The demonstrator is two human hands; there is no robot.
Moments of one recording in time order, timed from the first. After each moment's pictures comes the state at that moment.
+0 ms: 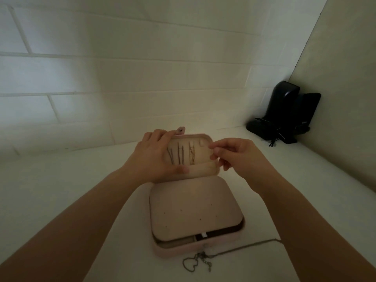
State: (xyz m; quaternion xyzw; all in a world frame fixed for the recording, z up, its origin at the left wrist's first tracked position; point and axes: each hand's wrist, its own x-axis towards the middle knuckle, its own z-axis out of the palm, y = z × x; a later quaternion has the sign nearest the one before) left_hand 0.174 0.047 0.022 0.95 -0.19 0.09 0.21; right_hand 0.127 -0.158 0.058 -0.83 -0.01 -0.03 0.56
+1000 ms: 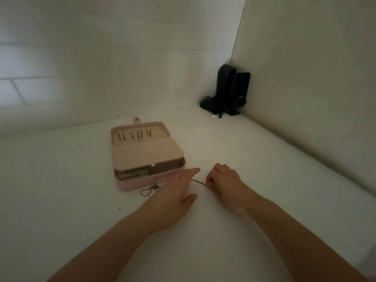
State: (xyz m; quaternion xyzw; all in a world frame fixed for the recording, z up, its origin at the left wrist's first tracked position) left_hand -0.020 -0.050 -0.007 0.89 -0.34 -0.03 0.31; right_hand -0.028 -0.232 -0.005 -0.99 -0.09 0.01 0.06
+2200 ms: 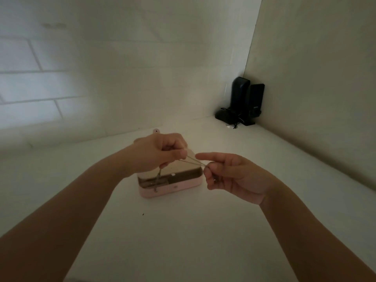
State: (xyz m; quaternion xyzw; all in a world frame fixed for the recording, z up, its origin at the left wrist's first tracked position) left_hand 0.032 0.014 0.092 0.85 -0.30 -0.10 0.41; right_hand -0.027 -0.205 0.058 -0.58 -0.12 0.20 0.78
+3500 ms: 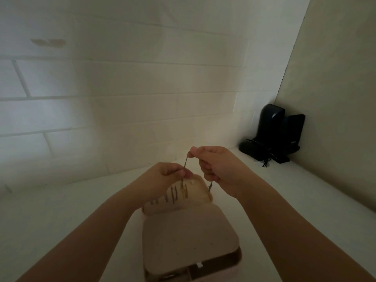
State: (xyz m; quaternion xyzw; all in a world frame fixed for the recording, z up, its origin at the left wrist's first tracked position) left_hand 0.175 0.024 0.050 0.83 -0.21 -0.09 0.52; right_hand 0.151 -0.138 0.089 -0.76 -0.04 0.06 0.65
